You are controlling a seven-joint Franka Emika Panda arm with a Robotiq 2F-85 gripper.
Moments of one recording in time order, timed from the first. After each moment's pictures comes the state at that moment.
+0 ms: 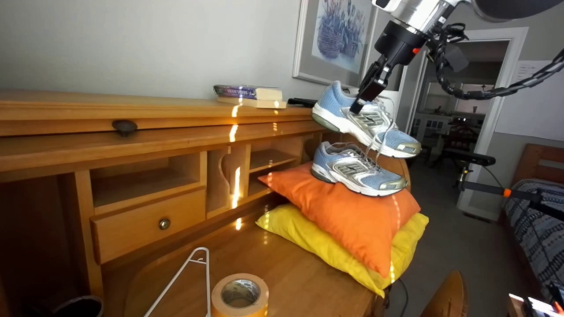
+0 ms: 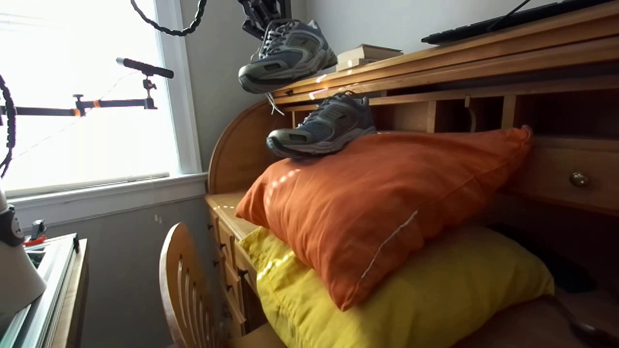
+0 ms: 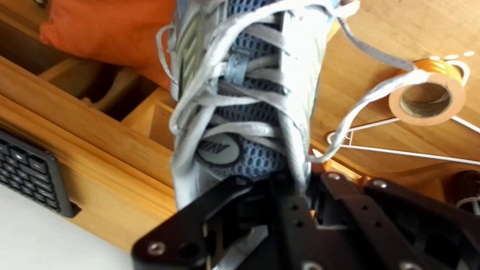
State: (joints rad) arm -0.05 -0.51 0.00 -2.40 -0.24 2.41 -0.32
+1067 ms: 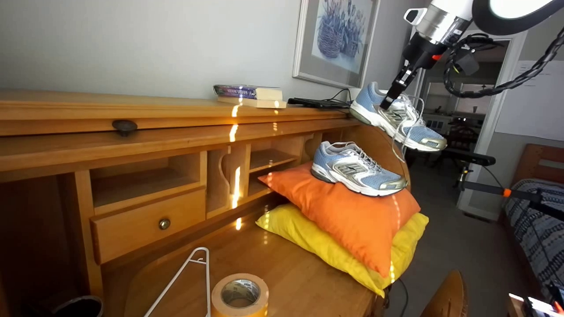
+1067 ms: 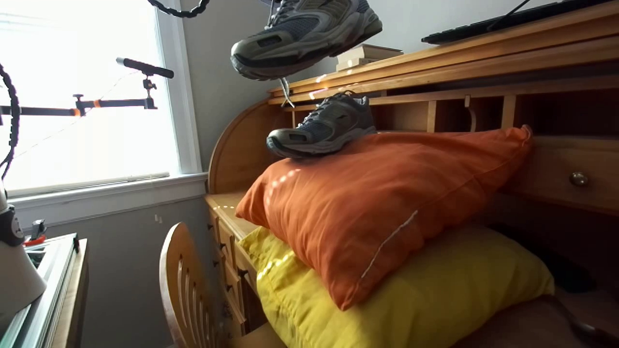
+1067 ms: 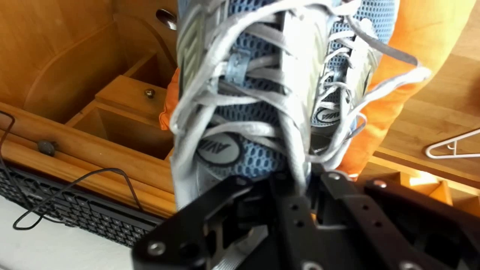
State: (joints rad) arm -0.19 -0.54 -0.13 -2.41 -0.32 2.41 -0.25
